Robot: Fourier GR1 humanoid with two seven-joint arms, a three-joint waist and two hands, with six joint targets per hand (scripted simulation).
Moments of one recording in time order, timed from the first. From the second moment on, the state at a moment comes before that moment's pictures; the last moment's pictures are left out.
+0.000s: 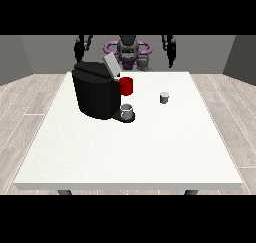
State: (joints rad) left arm 0.01 0.07 -0.02 -1.56 0.00 -0.01 0.00; right arm -0.01 -0.12 -0.02 -1.57 -0.03 0.01 0.00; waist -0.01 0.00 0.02
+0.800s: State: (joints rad) left arm -0.19 0.25 0.05 -1.41 -0.05 -0.13 -0.03; right arm -0.02 -0.06 -0.02 -1.55 -0.08 0.03 -0.14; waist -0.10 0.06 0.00
